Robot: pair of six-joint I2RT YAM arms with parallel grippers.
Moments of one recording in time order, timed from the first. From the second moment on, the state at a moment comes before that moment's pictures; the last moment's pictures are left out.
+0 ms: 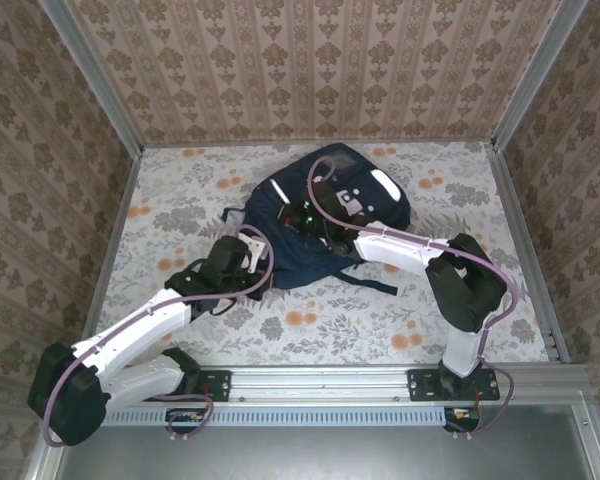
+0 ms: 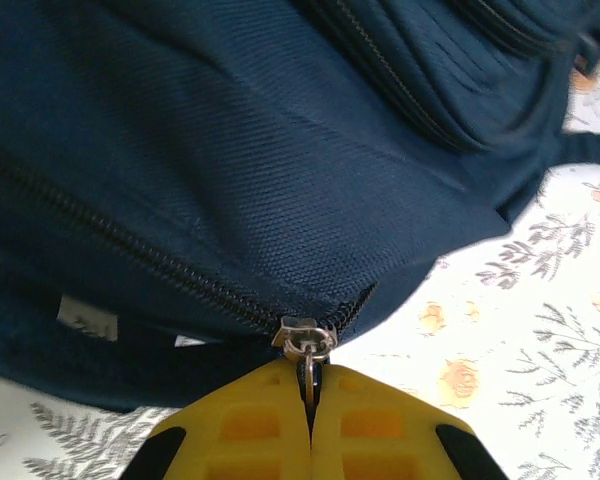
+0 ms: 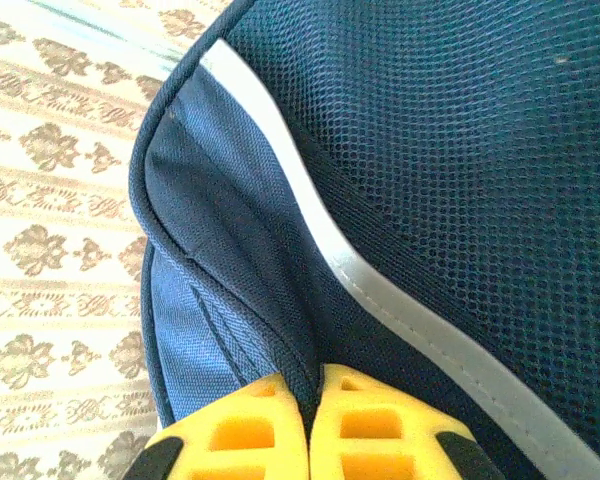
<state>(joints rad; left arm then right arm) -0.68 1.03 0.62 -0.42 0.14 -0.30 0.71 1.82 1.25 0.04 -0.03 1.06</state>
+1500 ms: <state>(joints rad) -0.52 0.87 0.81 -0.74 0.24 -0.48 0.89 1.50 1.15 -0.46 -0.14 0.55</state>
